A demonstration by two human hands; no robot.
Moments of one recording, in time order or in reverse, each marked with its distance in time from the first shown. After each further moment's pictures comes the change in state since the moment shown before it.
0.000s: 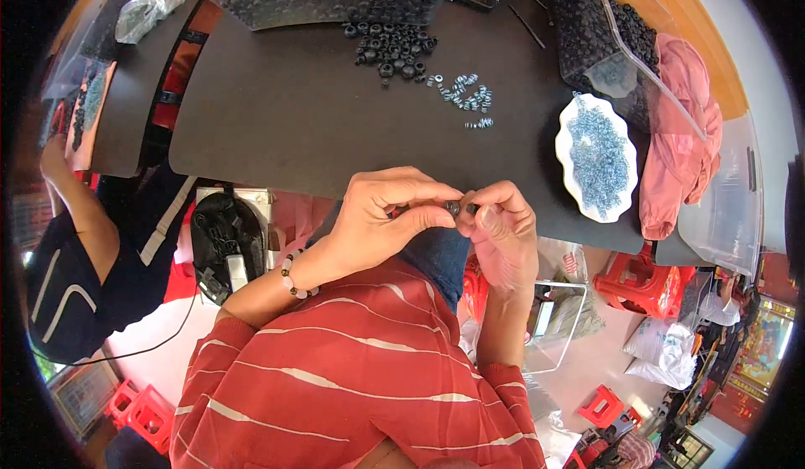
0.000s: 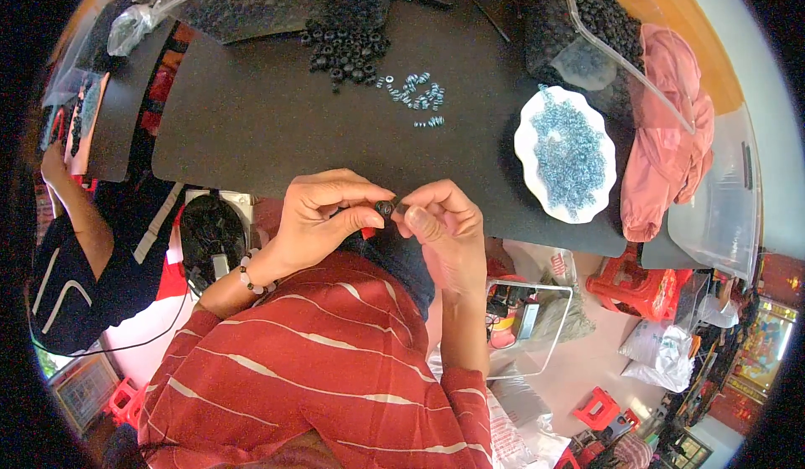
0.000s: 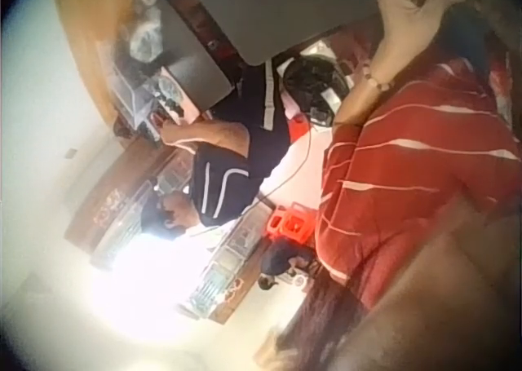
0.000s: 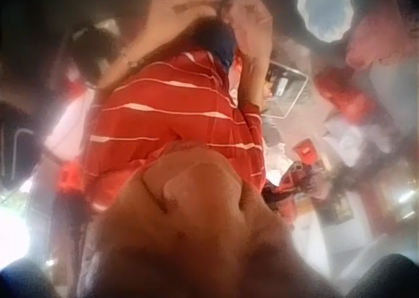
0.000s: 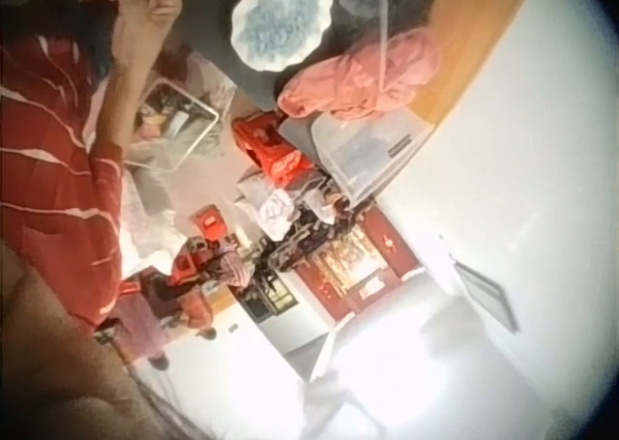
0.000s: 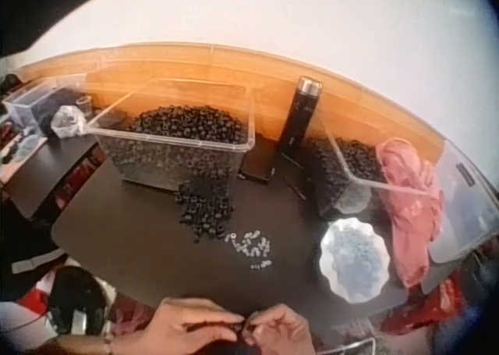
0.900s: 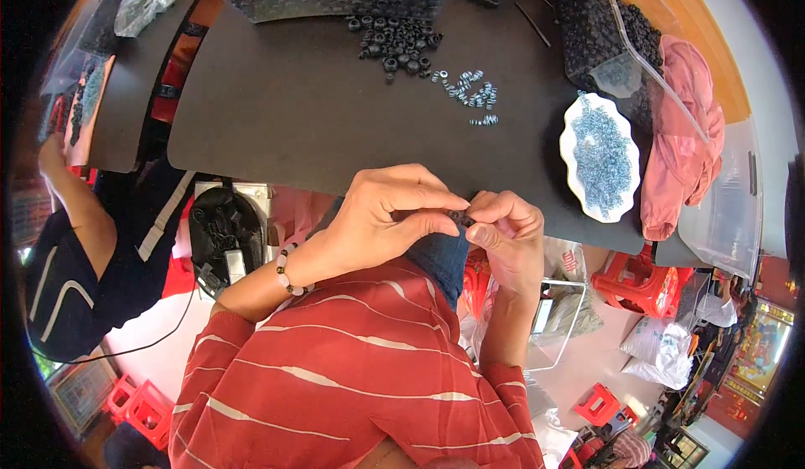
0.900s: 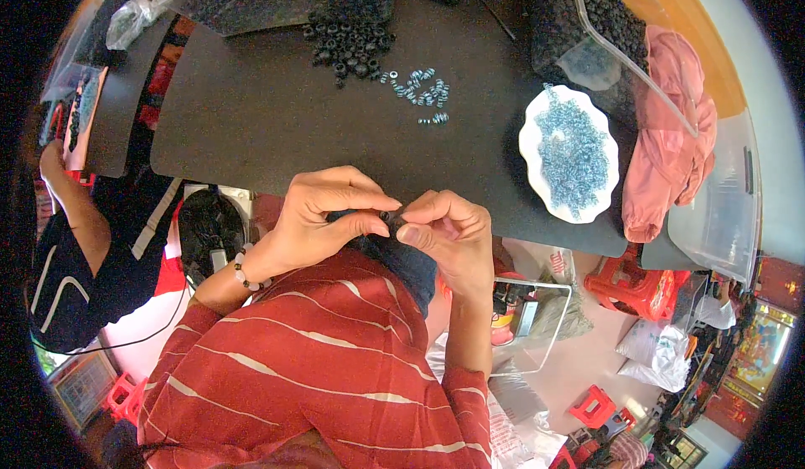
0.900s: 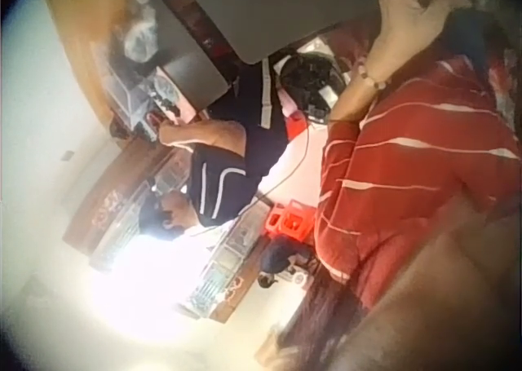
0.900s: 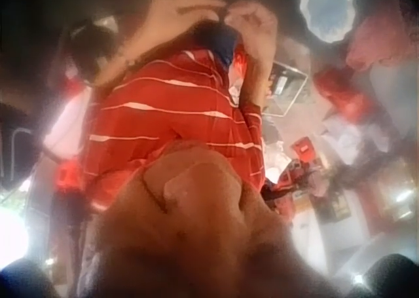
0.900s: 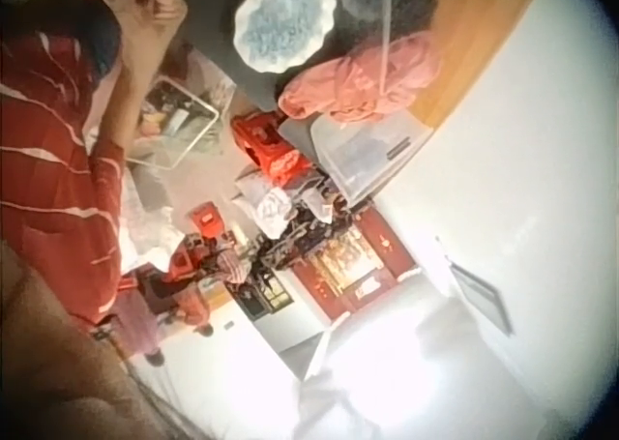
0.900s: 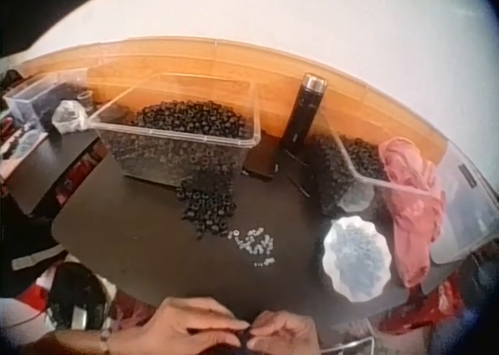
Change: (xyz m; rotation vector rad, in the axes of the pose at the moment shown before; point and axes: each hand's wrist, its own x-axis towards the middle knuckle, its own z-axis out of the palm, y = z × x) left_hand 0.004 0.007 -0.007 0.178 -0.107 0.130; right_hand -0.004 -0.006 -0.008 -0.218 -0.069 0.005
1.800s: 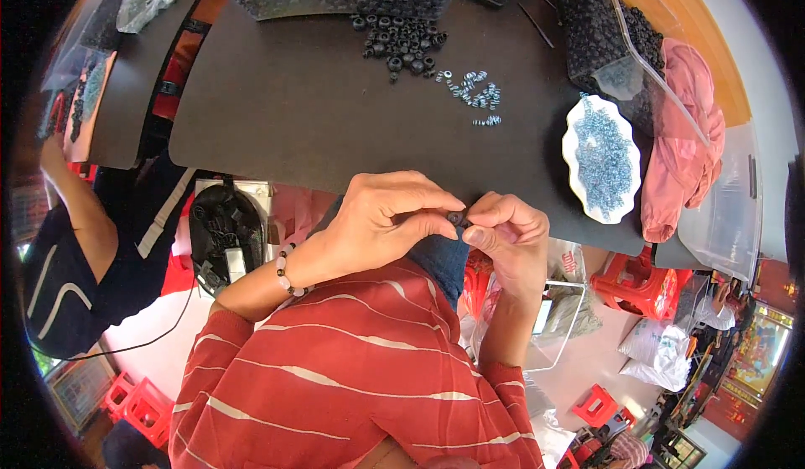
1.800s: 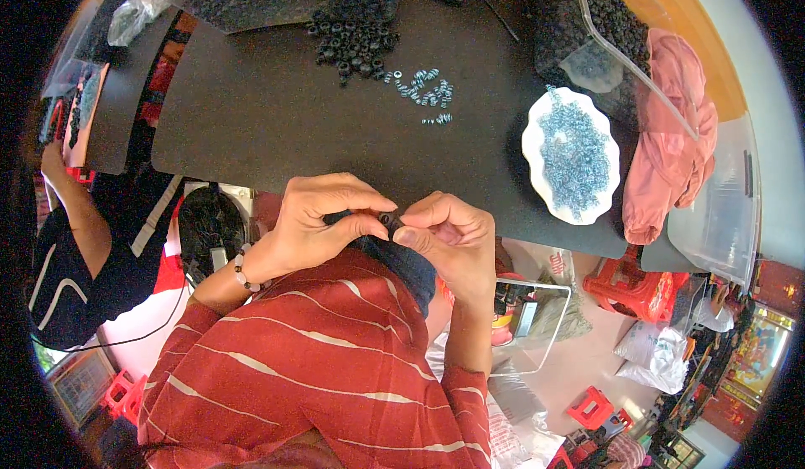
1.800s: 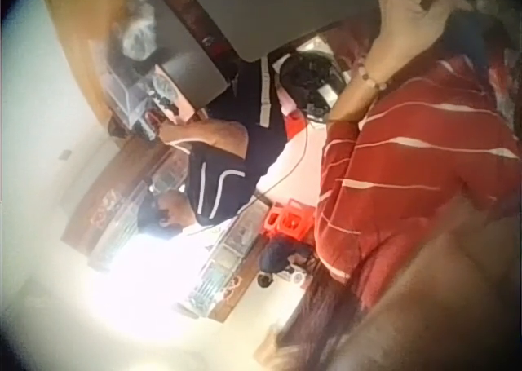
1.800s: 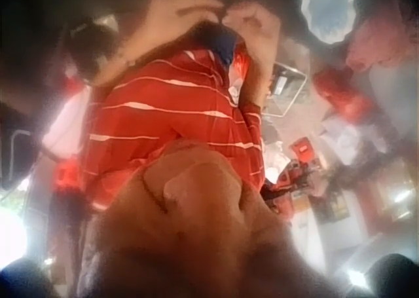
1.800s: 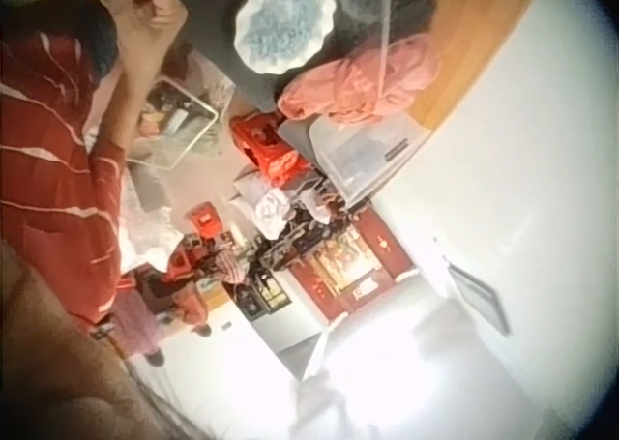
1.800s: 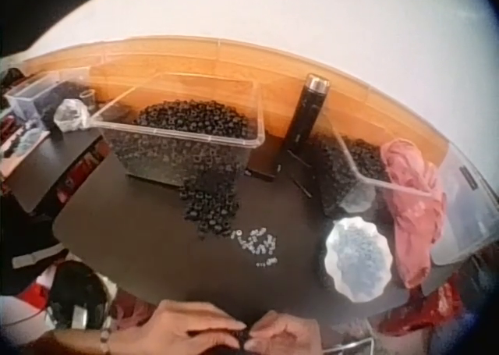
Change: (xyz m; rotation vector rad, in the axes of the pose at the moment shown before) left_hand -0.004 0.002 -0.002 0.074 0.025 0.051; right_hand -0.002 -0.005 0.006 -0.084 -0.027 -0.047
